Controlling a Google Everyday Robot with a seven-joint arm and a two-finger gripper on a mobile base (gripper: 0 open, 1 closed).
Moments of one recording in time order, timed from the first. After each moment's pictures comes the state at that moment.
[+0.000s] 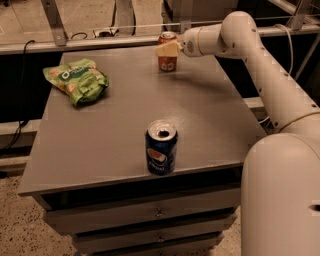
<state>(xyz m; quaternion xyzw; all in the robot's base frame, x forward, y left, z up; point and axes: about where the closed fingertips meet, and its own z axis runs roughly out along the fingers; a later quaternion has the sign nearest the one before) 0.852 -0.058 0.905 -0.34 0.74 0.24 0.52</state>
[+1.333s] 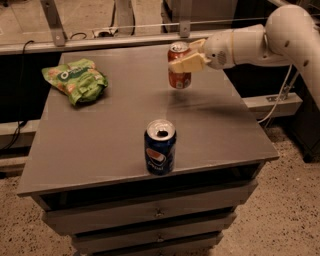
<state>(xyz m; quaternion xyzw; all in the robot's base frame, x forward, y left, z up) 0.692 -0.080 0.937 -0.47 0.67 0.29 0.49</state>
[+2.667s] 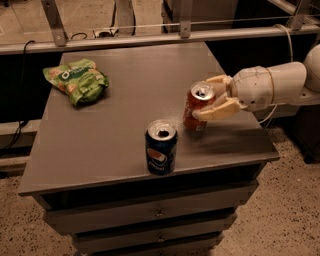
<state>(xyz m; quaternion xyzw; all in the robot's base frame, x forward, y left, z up) 0.537 -0.111 0.911 -0.59 0.54 0.37 0.48</state>
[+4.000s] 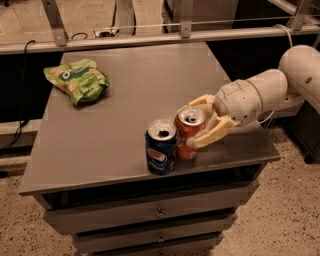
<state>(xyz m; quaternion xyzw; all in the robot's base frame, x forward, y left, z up) 0.462 -0.075 0.897 -0.65 0.47 0.47 0.38</state>
